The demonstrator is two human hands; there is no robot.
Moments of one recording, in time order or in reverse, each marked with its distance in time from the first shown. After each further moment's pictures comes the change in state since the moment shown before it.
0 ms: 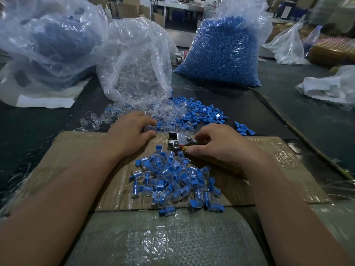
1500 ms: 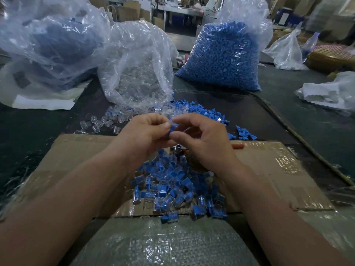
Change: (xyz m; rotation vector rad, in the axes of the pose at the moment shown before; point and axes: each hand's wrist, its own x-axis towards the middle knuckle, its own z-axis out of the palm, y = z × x) left_hand -0.021 0.062 -0.033 -1.391 -0.155 -0.427; right_hand -0.004 -0.035 0.022 0.539 0.450 -0.377
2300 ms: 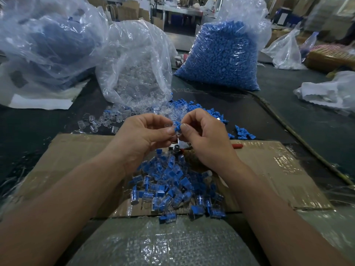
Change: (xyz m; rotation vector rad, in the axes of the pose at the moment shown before) left_hand -0.002 -0.004 0.001 -0.006 0.055 0.039; right_hand 0.001 -0.002 -0.003 0.057 0.018 0.086
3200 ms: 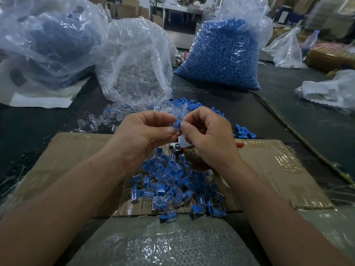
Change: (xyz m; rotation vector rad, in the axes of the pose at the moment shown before) left_hand -0.001 0.001 -0.004 -0.078 -0.036 0.004; right_hand -0.002 -0.001 0.000 0.026 0.079 -0.026
